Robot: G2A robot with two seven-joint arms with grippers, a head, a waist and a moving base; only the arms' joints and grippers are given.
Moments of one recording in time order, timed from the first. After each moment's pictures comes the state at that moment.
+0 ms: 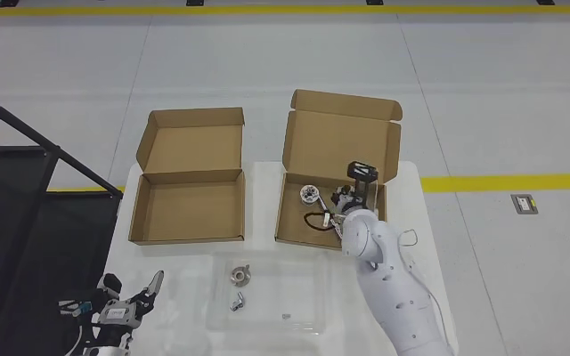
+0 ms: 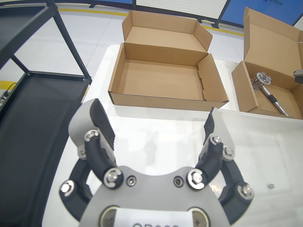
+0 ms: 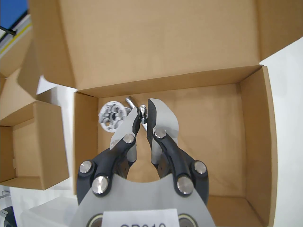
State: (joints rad) left arm 1.84 -1.22 -1.77 -1.95 1.07 -0.02 0.10; right arm -0.70 -1.60 1.28 -1.07 -1.13 0.39 0.46
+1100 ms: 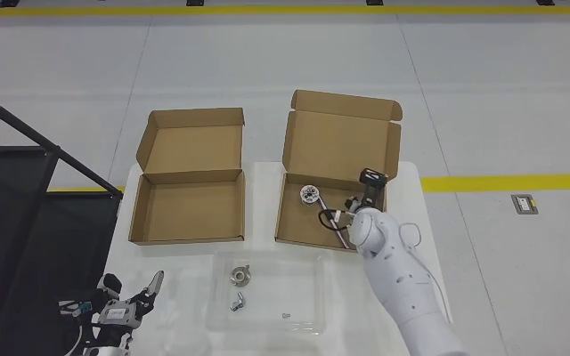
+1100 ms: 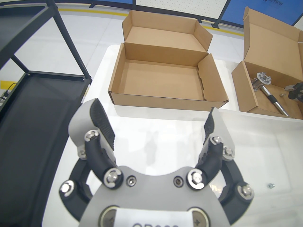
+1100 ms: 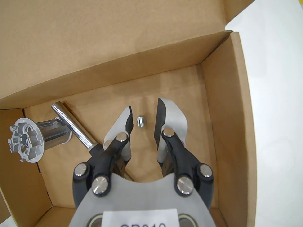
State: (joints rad) left arm 1.84 -1.22 -1.77 -1.95 1.07 -0.02 0.10; right arm -0.60 -1.59 1.32 -0.80 -1.08 0.42 0.41
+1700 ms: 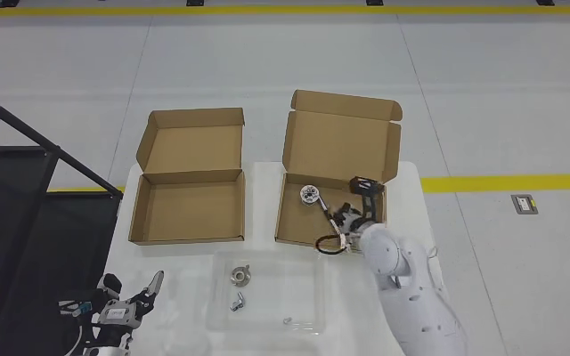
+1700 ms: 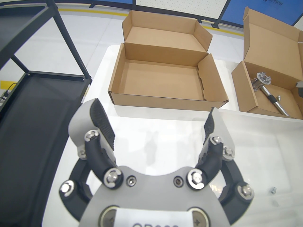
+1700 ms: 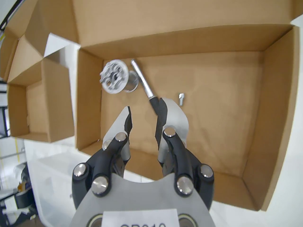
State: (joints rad) left arm 1.84 -1.22 -1.77 -1.95 1.07 -0.02 0.10; right arm -0.93 -1.53 1.37 -1.44 -1.06 0.09 0.78
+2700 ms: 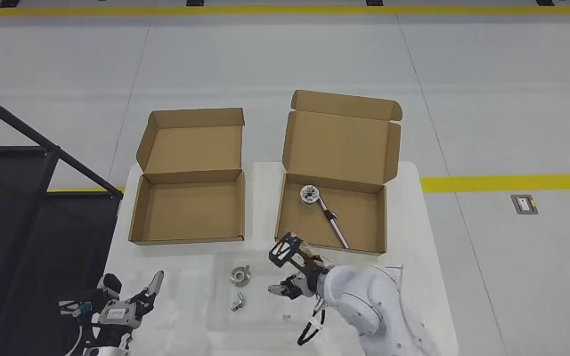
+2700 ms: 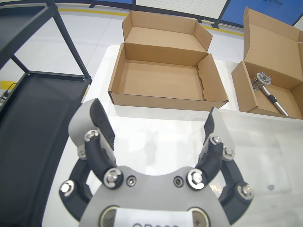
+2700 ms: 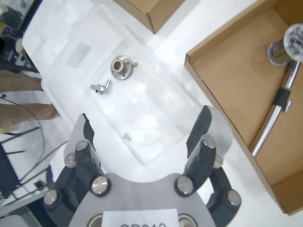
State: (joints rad) left arm 1.84 -1.22 -1.77 -1.95 1.07 -0.02 0.10; right arm -1.05 -1.50 1.06 -1.71 -1.31 -0.41 1.07
